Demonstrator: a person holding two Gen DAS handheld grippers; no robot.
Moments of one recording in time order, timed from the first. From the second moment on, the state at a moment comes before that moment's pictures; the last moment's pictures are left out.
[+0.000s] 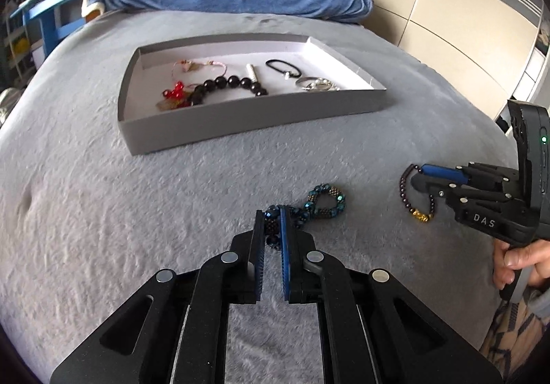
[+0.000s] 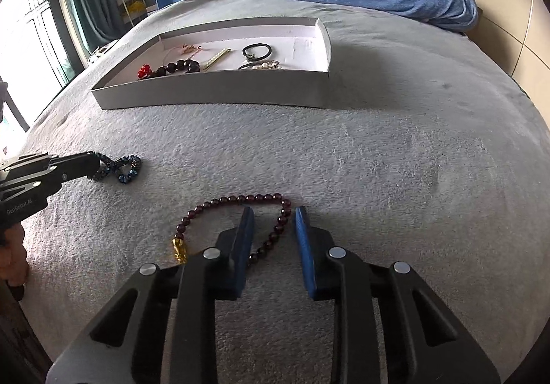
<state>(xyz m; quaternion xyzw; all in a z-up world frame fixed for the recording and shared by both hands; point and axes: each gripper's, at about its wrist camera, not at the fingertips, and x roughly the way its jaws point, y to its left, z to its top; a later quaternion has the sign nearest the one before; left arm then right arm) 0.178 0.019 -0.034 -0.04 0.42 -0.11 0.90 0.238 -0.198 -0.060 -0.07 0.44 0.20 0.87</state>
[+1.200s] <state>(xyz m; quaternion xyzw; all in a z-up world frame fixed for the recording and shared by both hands) 0.178 0.010 -0.019 -0.02 0.41 -0.13 0.90 0.235 -0.191 -0.053 -0.05 0.42 0.23 0.88</state>
